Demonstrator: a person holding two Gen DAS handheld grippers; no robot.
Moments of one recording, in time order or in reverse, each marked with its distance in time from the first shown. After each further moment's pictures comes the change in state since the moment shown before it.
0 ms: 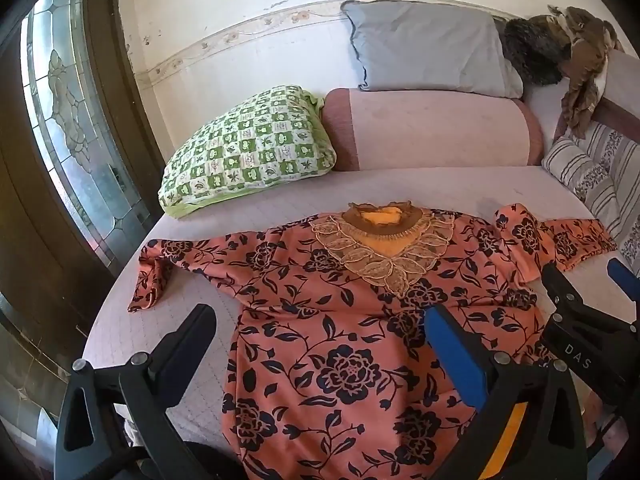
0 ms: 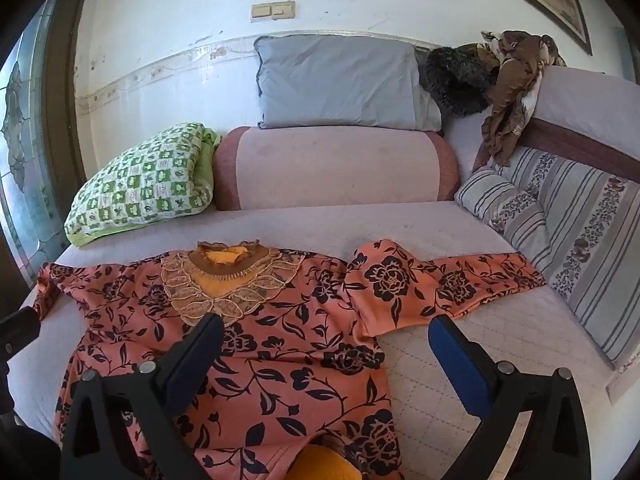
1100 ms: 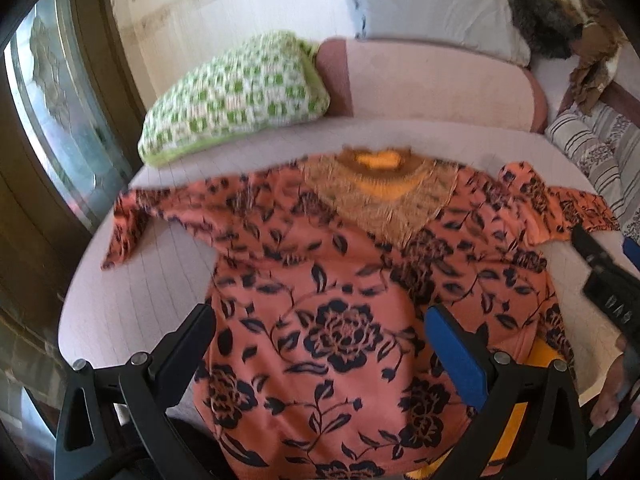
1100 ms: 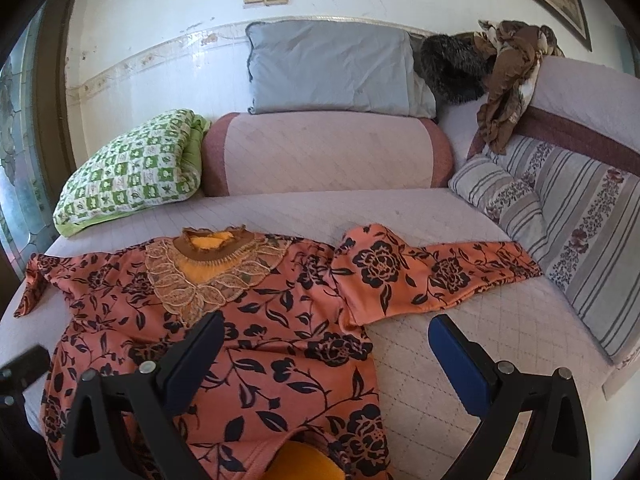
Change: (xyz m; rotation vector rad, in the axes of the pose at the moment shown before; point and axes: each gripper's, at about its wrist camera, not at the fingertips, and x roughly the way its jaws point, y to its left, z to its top) left arm 0.055 0.005 -0.032 -0.041 0.188 -0.049; right arm 0.024 -0.016 -0.012 0.020 0.029 -0.025
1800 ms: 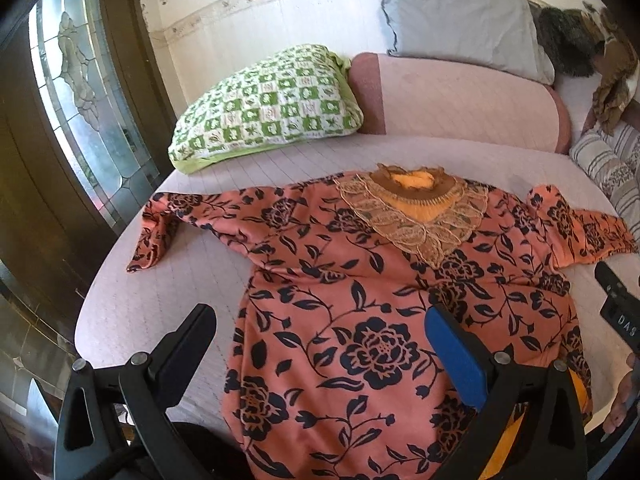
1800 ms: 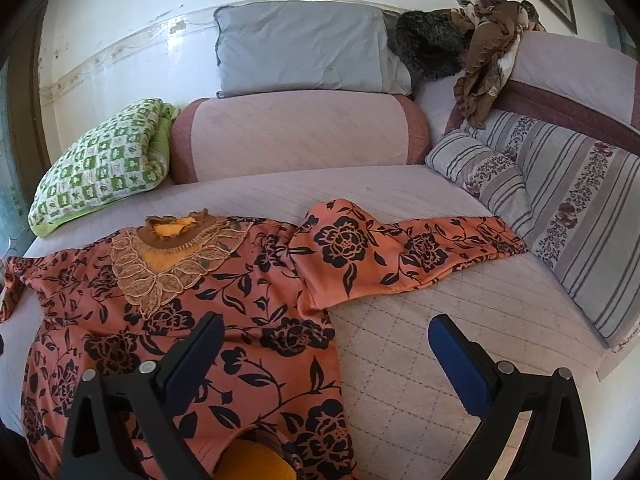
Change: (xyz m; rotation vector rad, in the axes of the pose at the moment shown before) left arm -0.014 0.021 0.007 -0.044 -0.080 0.082; right arm 0.020 -0.020 -0.010 0.026 0.070 -0.055
